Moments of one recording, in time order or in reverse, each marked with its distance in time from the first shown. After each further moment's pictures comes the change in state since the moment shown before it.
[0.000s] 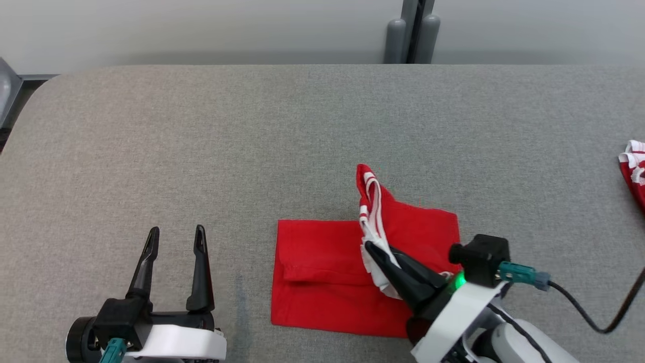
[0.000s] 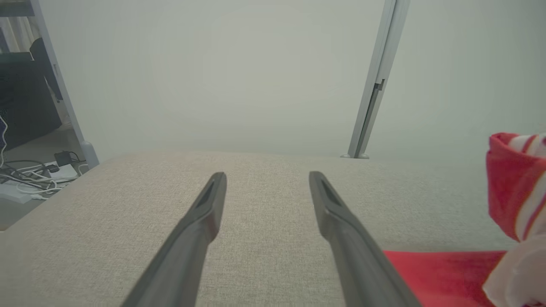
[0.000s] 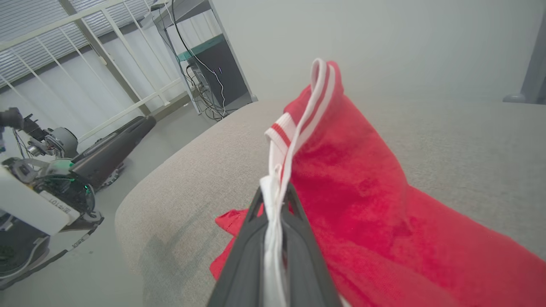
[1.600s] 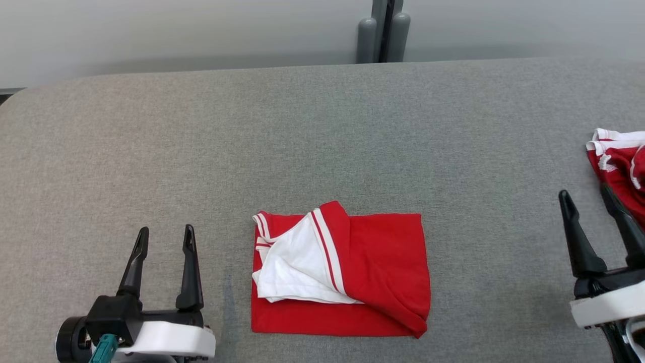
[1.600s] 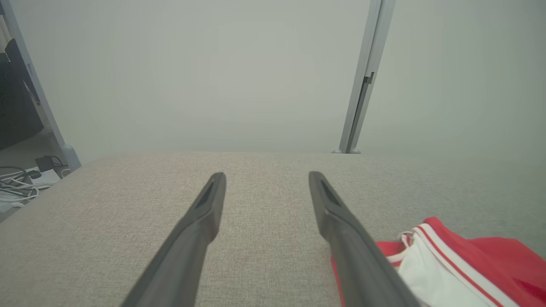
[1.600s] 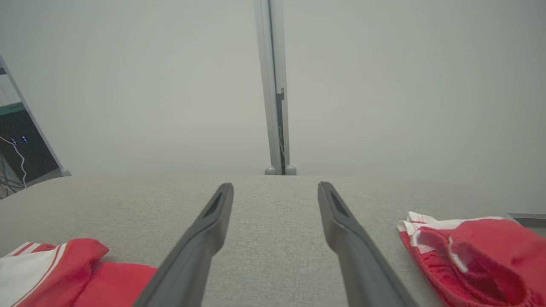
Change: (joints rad) left arm -0.026 0.008 0.025 0.060 0.000 -0.015 -0.018; right arm 0.182 -0.081 -0.563 0.021 -0.187 0.000 -0.227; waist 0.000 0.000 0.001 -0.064
